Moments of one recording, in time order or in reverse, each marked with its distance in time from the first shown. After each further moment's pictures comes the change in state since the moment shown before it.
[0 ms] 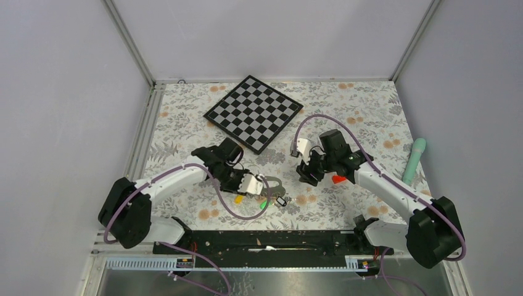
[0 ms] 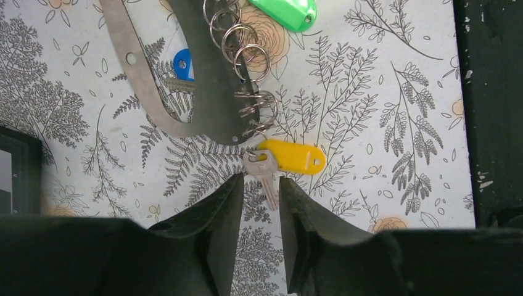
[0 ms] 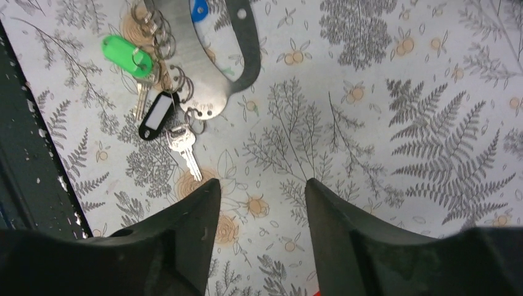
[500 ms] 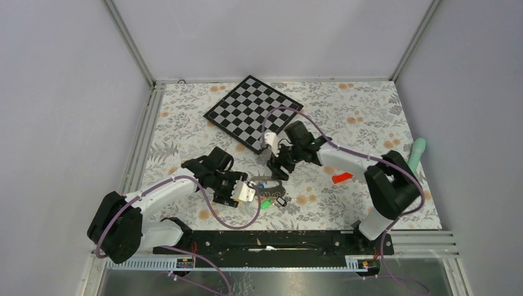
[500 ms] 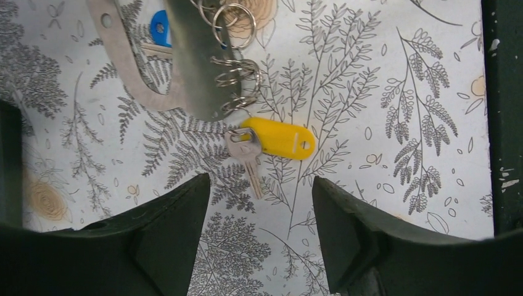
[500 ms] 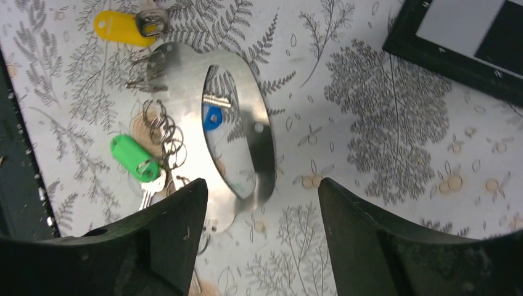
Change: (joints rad) left arm 0.044 -0.146 -0.193 0.135 -0.009 0.024; right arm 0.141 0.412 0.236 0.156 -0.058 0.121
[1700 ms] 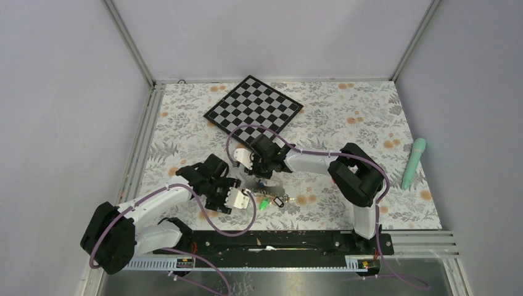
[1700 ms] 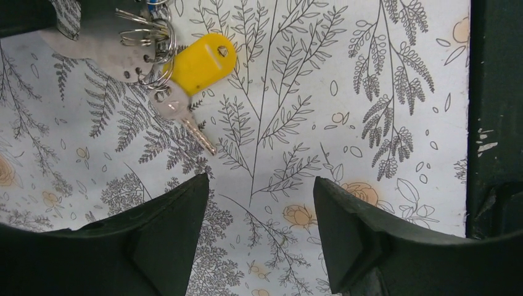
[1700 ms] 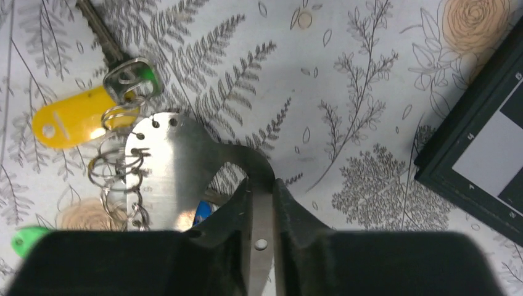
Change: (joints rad) left arm 0.000 -0.106 -0.092 -0.061 -0.114 -0.002; right arm 0.251 0.328 0.225 0.055 0.309 -0.082
